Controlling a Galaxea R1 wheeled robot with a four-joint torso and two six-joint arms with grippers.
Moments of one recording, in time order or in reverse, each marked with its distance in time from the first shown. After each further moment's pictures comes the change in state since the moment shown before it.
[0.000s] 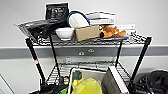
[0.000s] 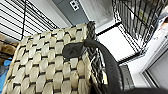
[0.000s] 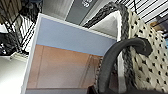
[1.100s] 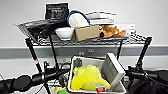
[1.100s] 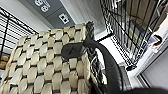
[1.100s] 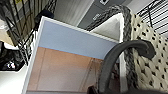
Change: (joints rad) left arm -0.261 0.073 -0.117 -0.228 0.085 0.000; right arm 0.245 0.081 -0.148 0.160 -0.112 0.007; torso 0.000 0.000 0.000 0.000
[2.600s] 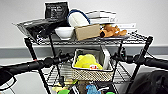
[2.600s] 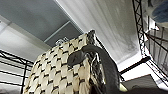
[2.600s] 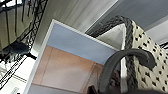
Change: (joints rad) left arm -0.114 0.452 -0.748 -0.011 0.134 0.000; right arm 0.122 0.377 -0.587 -0.042 -0.049 0.001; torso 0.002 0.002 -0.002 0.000
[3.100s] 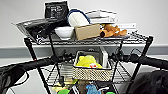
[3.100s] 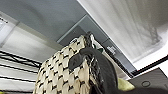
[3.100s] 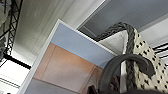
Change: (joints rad) left arm -0.003 0.172 -0.313 0.063 0.167 -0.002; right arm -0.008 0.125 -0.232 -0.050 -0.076 0.007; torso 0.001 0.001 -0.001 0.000
